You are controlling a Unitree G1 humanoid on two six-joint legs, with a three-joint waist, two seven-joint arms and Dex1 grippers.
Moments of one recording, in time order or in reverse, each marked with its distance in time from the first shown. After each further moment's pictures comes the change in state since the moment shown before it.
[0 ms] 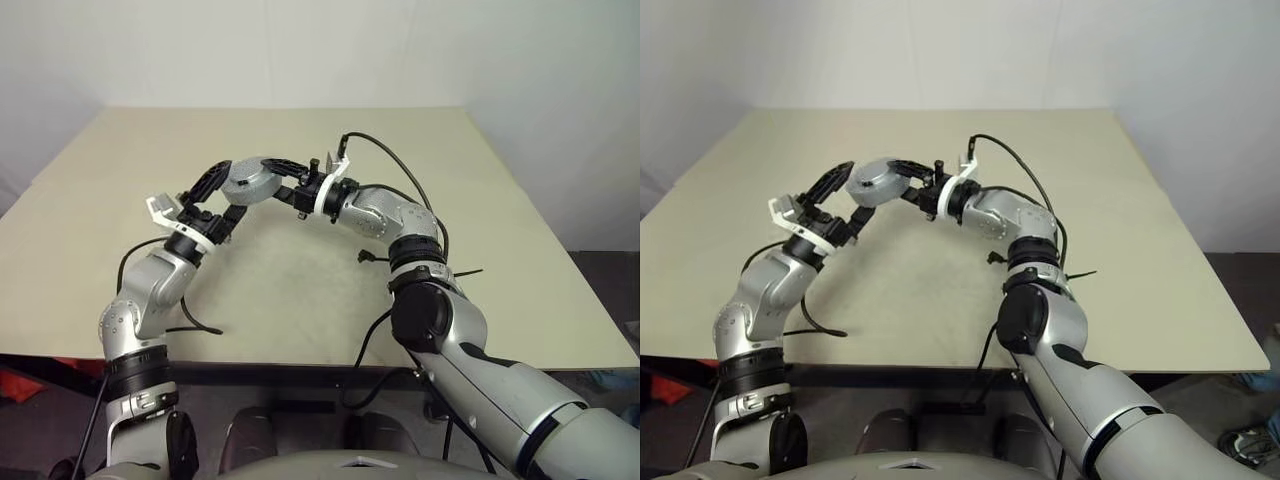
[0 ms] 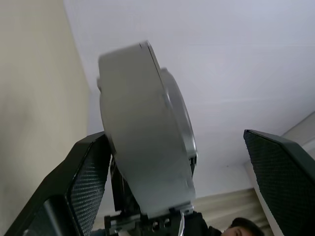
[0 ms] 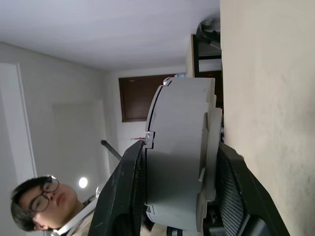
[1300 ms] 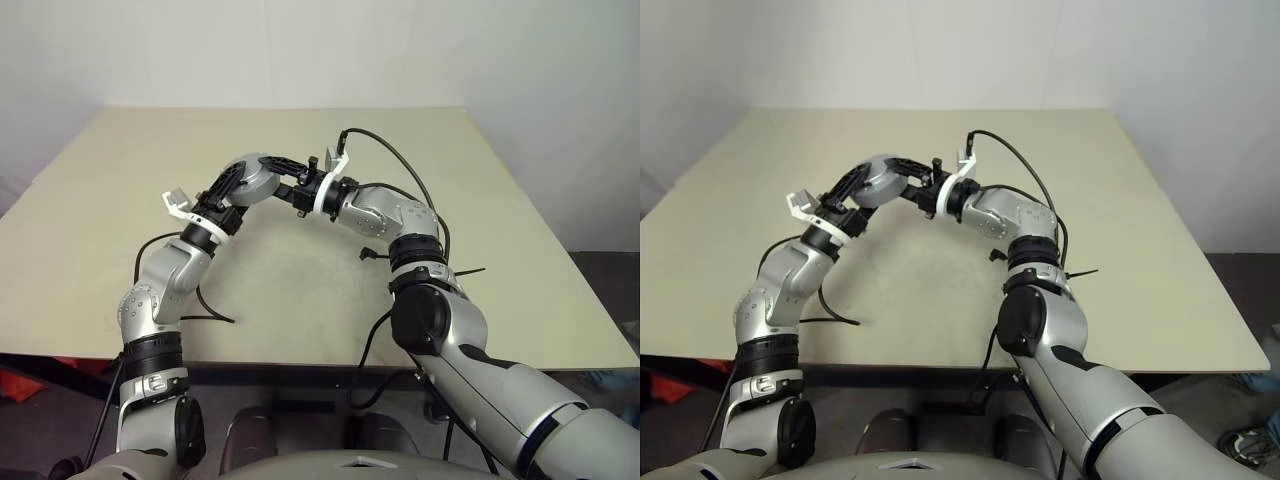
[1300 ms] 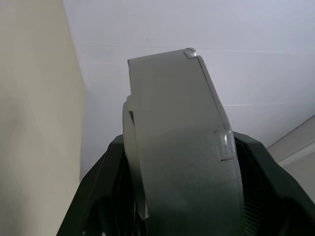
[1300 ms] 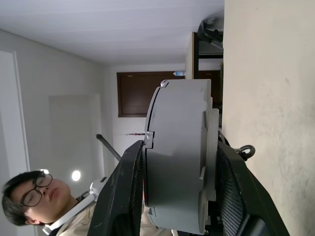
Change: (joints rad) left arm -0.074 -0.022 -0.039 0.098 0.064 -0.032 -0.059; right arm 0.007 0.000 0.046 -0.035 0.002 -0.008 0.036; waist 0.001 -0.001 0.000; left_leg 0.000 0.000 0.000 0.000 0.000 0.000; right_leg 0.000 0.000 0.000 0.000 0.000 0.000
